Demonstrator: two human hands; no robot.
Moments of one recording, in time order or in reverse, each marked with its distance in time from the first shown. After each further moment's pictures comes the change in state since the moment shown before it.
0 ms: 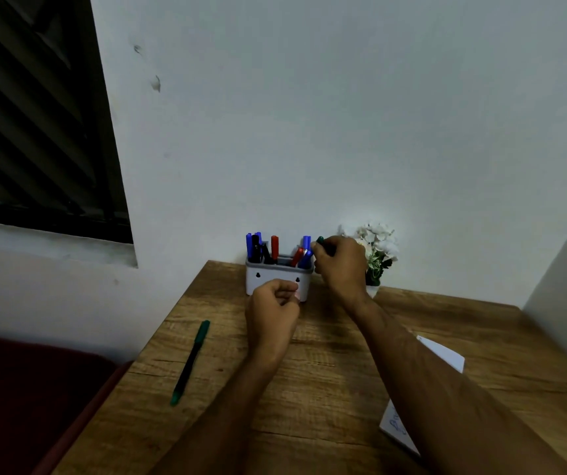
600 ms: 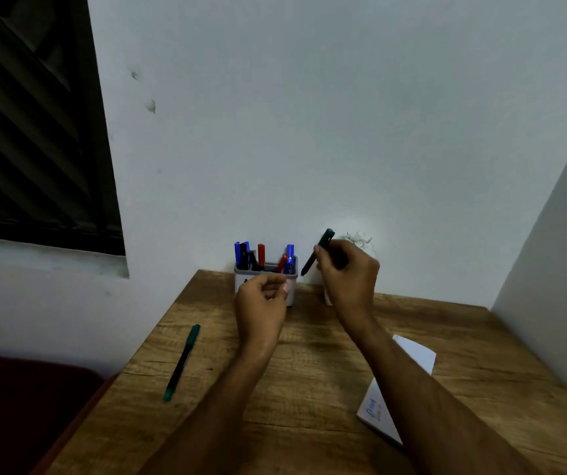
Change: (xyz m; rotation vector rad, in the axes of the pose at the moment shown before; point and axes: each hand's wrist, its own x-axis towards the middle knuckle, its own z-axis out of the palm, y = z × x) left_hand -0.020 0.029 -0.012 -0.172 0.065 0.124; right_hand -0.043 -0.015 -0.052 0.168 0.288 -0.180
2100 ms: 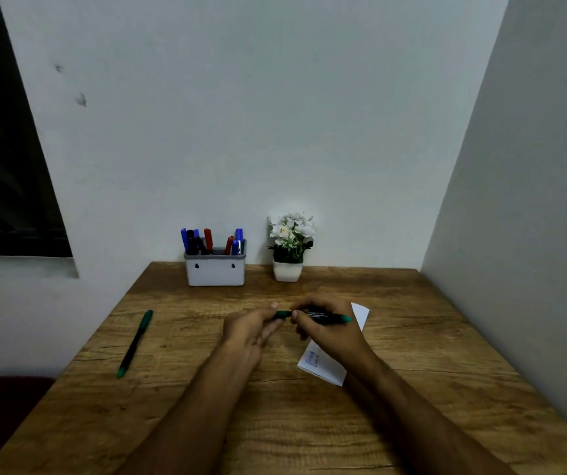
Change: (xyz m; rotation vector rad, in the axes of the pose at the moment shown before) left_hand -0.073 0.008 0.038 -0.585 -0.208 -0.899; right_hand -0.096 0.036 -0.119 0.274 -0.460 0.221
